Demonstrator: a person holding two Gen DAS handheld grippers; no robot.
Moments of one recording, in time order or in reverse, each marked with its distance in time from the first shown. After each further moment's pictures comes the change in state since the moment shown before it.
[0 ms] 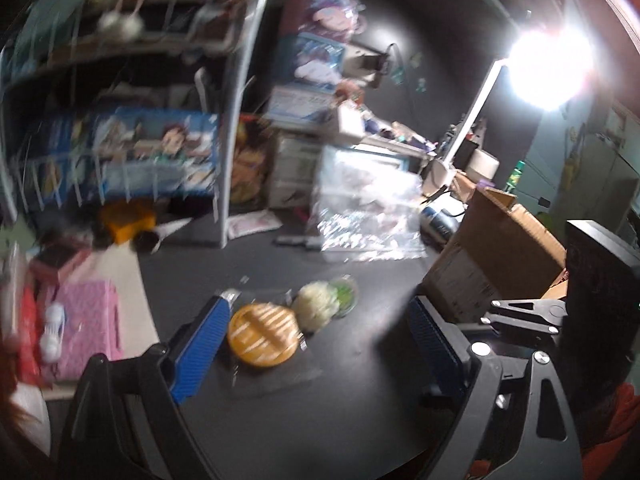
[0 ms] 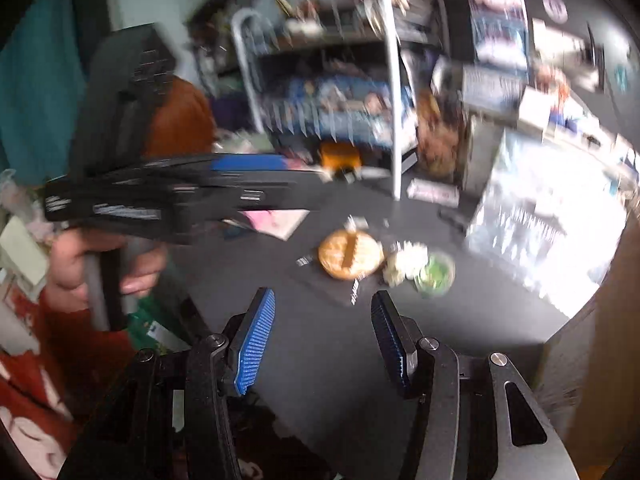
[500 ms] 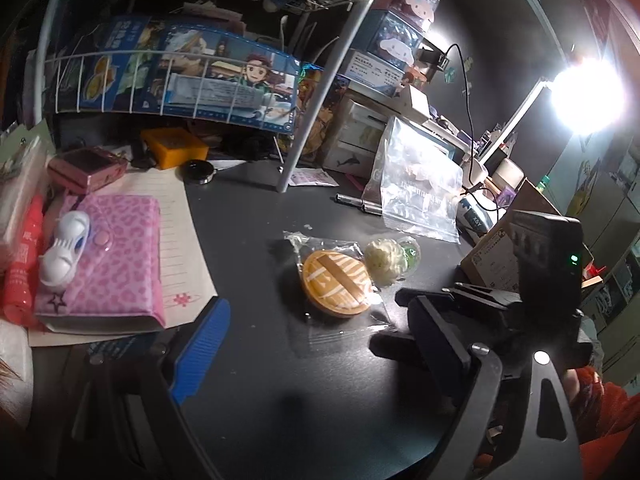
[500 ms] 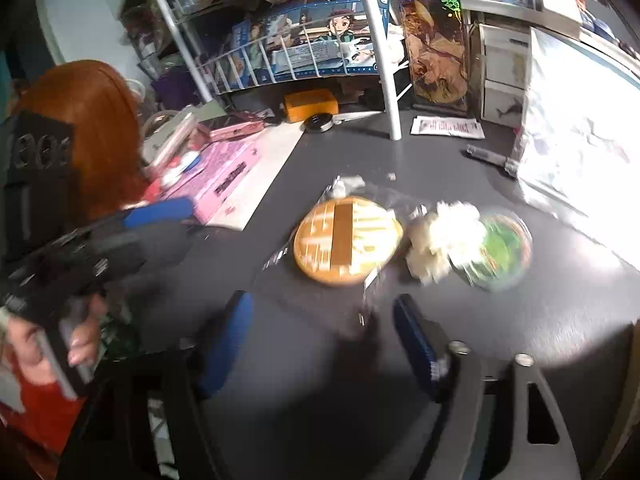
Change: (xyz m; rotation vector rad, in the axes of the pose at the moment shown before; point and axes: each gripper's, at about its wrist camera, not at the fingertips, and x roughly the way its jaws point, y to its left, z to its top) left arm 0.005 0.077 -0.046 -0.142 0.033 -0.019; right arm 0.107 -0.012 0.021 0.162 0.082 -0.003
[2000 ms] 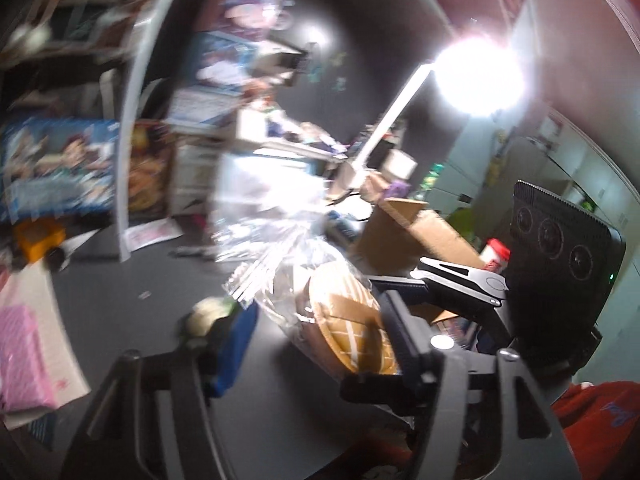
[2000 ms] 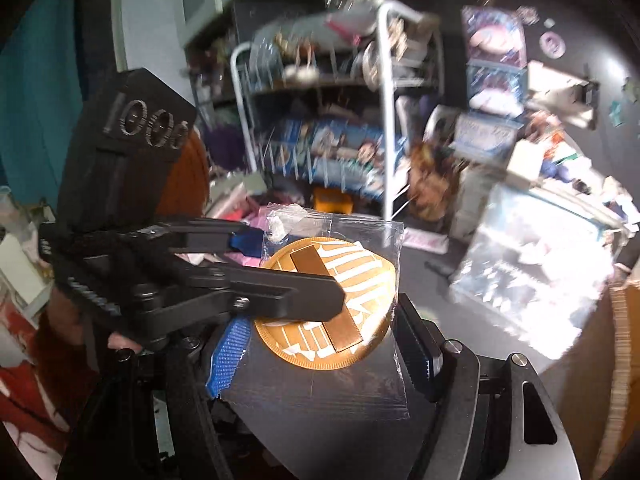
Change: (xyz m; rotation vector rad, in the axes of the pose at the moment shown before) left arm -0.006 -0.139 0.062 0.190 0.031 -0.320; right arm -0.169 0.018 -0.003 -0.217 -0.255 -0.025
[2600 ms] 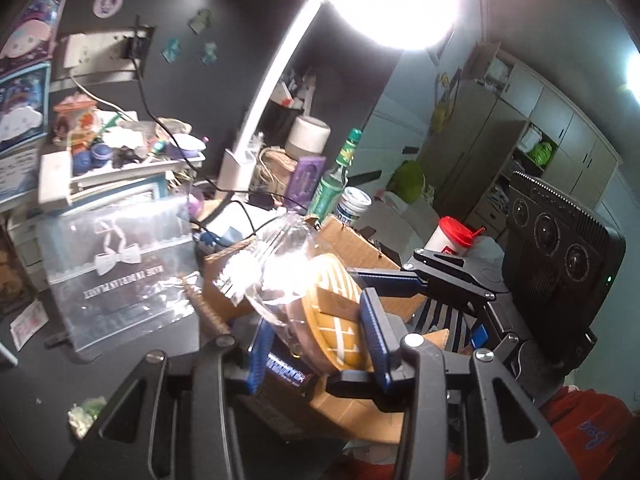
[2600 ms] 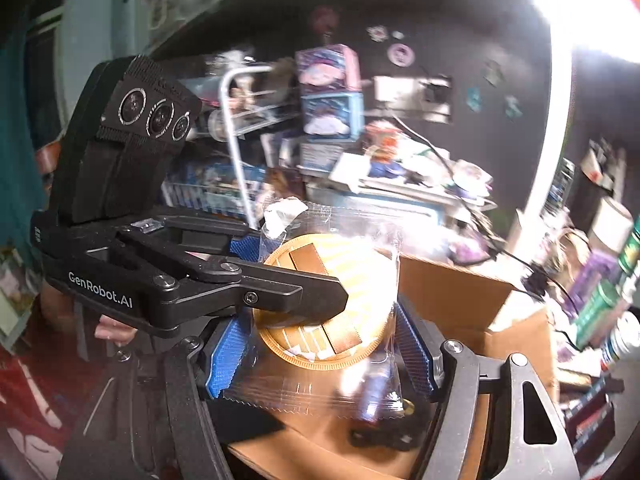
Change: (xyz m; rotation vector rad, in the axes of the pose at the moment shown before) left arm 0.142 -0.132 0.076 0.166 0.173 -0.153; right arm -0.115 -0.126 -0.028 0.152 -0.023 -0.215
